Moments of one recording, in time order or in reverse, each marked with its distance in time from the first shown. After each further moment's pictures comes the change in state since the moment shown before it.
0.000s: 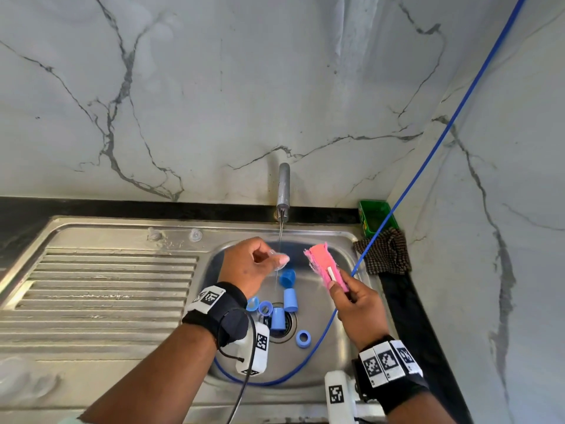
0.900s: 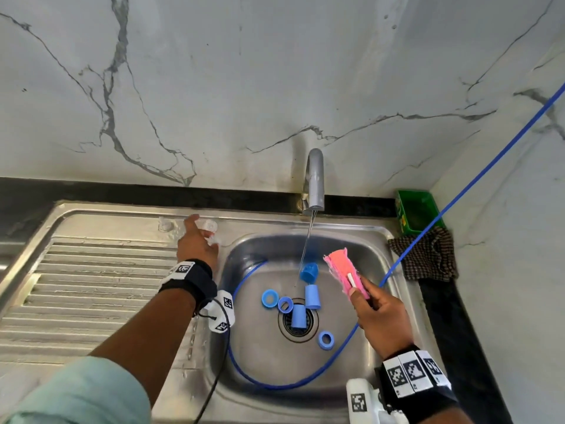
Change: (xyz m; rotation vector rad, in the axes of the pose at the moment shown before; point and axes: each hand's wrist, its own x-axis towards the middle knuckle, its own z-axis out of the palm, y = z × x) left_hand 0.092 -0.154 -0.072 0.282 0.283 -0.403; right_hand 0.031 0.001 0.030 -0.036 -0.070 0.129
